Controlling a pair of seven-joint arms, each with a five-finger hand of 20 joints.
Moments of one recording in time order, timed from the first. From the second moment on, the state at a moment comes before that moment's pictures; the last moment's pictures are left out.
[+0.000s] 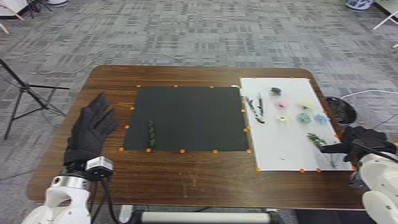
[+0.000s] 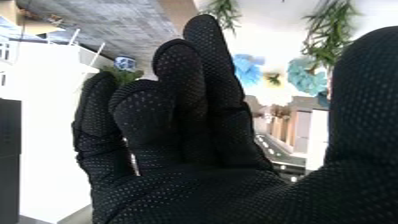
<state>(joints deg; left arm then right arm) 122.9 -61.4 -94.3 -116.9 44.1 4.8 15.6 -118.6 -46.3 99.5 -118.1 -139.0 -21.6 32.8</state>
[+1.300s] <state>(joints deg) 124.9 -60.2 -97.1 -118.3 43.9 6.4 16.9 -85.9 -46.3 67.4 -116.4 -134.8 -5.2 26.2</state>
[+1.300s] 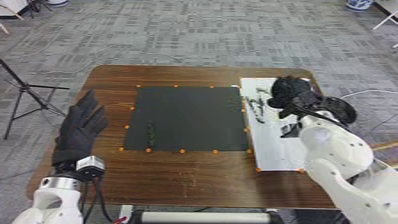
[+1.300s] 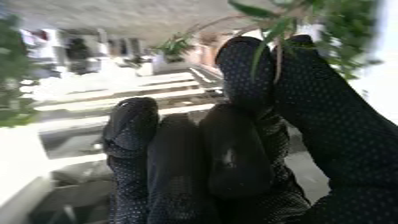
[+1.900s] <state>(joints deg) 121.9 -59.9 -94.7 -118.2 44.7 6.2 18.1 -71.5 -64.3 47.8 -103.2 -141.5 -10.3 27.0</state>
